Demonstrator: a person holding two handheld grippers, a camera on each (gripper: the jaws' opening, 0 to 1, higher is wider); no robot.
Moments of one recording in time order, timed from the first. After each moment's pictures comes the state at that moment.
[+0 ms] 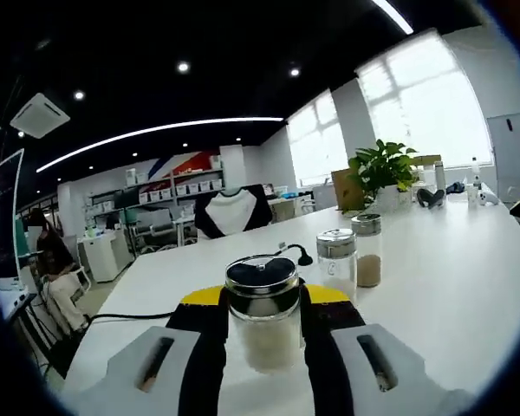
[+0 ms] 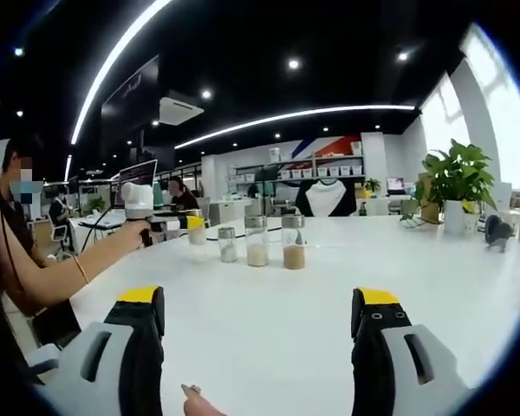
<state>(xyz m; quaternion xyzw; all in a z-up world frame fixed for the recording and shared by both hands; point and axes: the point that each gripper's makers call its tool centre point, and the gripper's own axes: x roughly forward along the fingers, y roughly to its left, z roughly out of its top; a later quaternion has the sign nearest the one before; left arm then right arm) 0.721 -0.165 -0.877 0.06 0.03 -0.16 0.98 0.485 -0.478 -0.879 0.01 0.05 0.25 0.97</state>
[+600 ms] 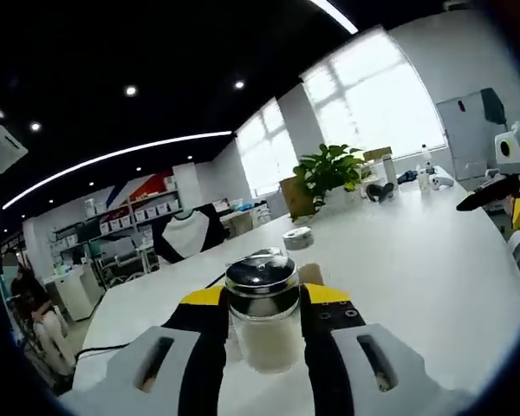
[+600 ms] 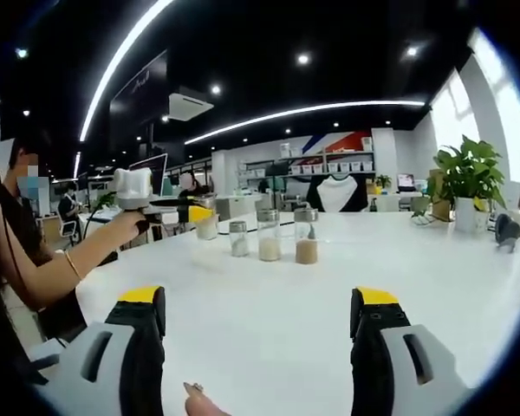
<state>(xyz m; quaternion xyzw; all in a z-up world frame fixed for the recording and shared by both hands) 0.667 -0.218 -0.843 0.12 -0.02 -0.26 0.96 0.483 -0.459 -0.884 0.00 0.06 0.28 0.96</state>
